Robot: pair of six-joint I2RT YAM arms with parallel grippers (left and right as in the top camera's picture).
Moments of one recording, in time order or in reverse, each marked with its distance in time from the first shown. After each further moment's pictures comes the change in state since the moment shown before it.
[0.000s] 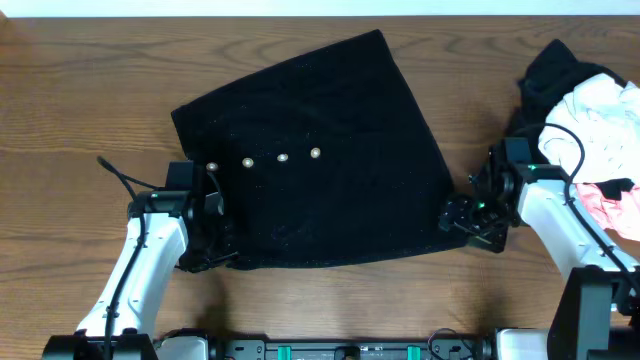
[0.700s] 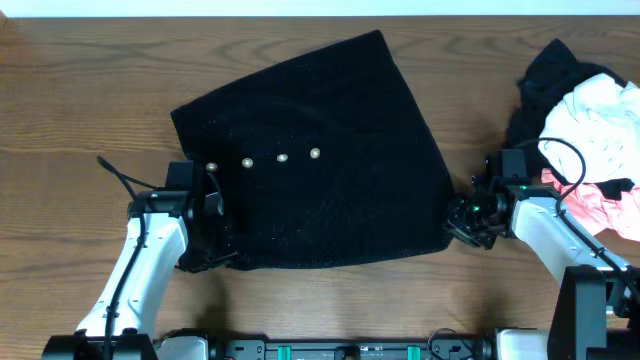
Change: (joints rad) left arm 0.000 0.000 0.000 0.000 -0.002 0.000; right arm 0.004 -0.011 -0.145 0.300 -0.029 0.188
